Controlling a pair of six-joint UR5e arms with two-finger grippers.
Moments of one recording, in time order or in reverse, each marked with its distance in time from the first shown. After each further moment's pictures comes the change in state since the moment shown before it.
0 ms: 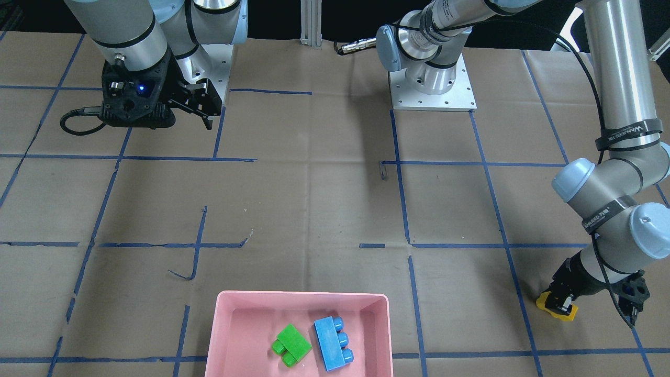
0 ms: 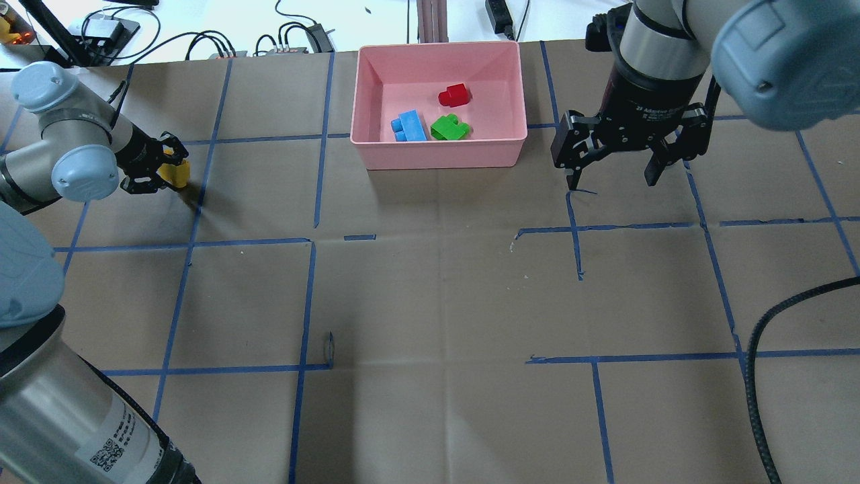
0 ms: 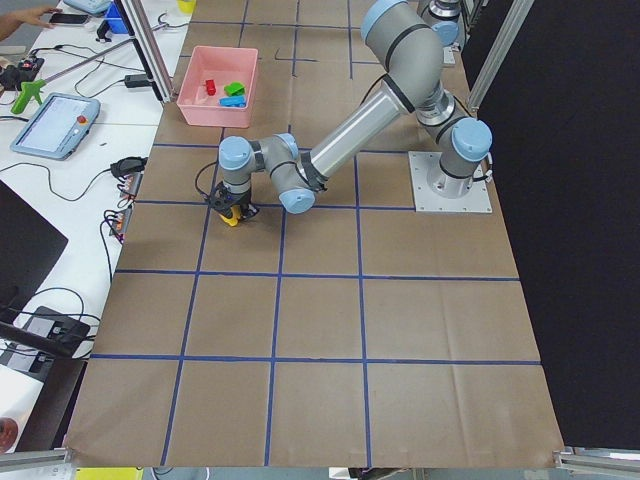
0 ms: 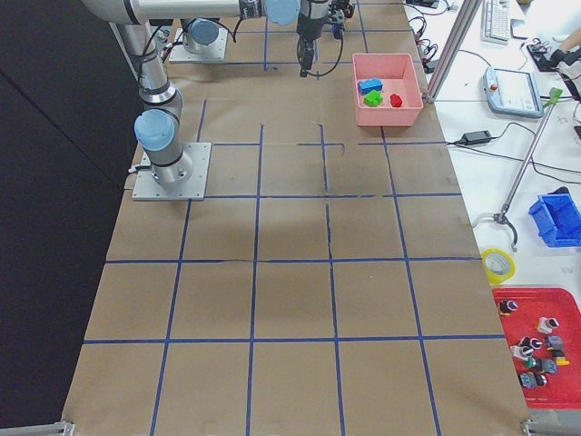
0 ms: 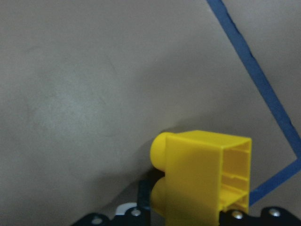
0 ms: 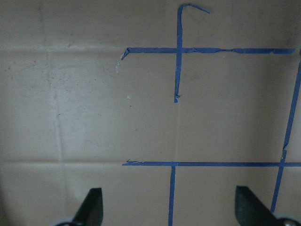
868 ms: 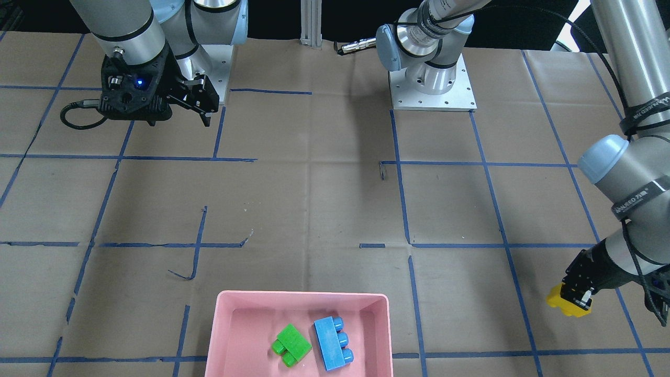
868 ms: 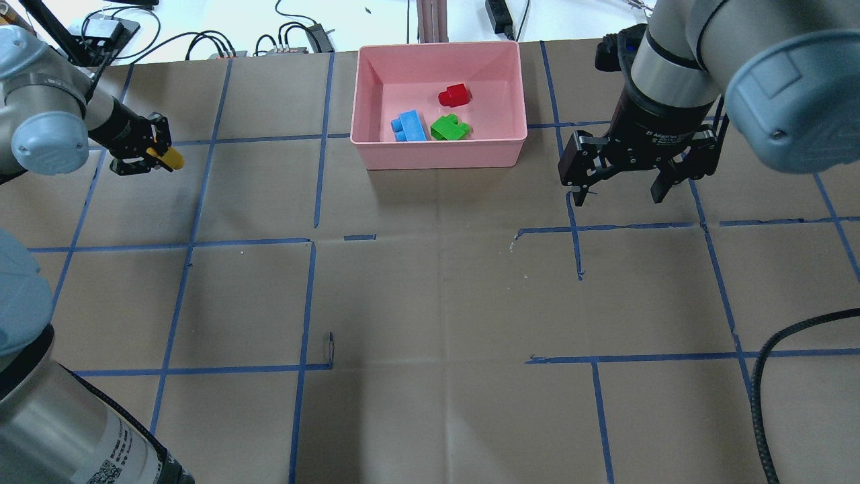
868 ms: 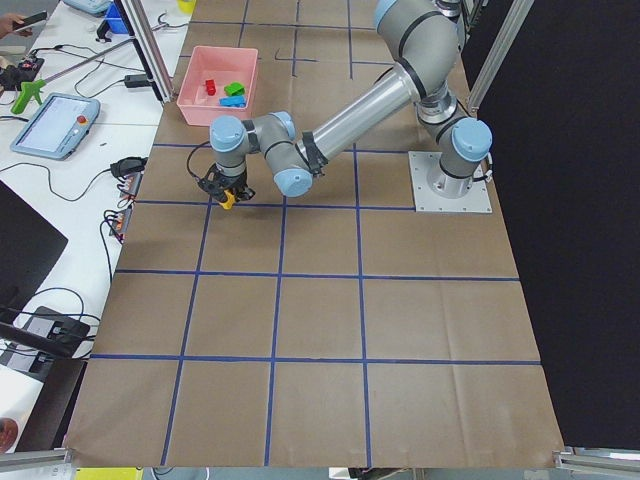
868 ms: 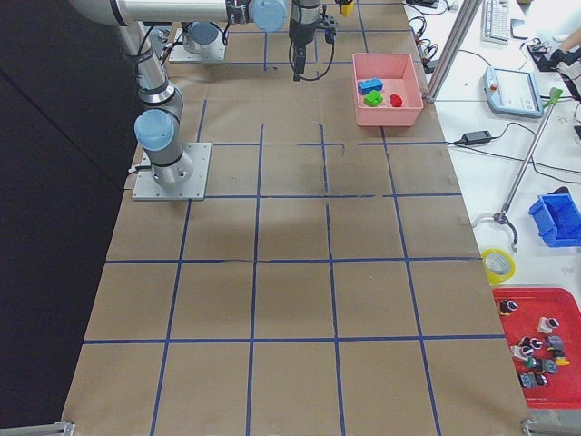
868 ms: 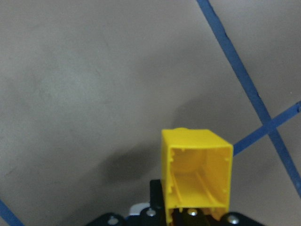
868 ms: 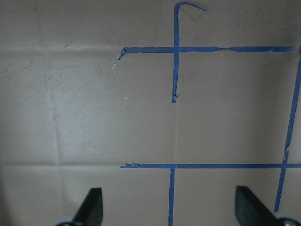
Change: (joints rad) left arm -0.029 0.087 0.138 -0.227 -0.027 -0.014; right arm -0.019 -0.033 0.051 -0.055 0.006 -0.007
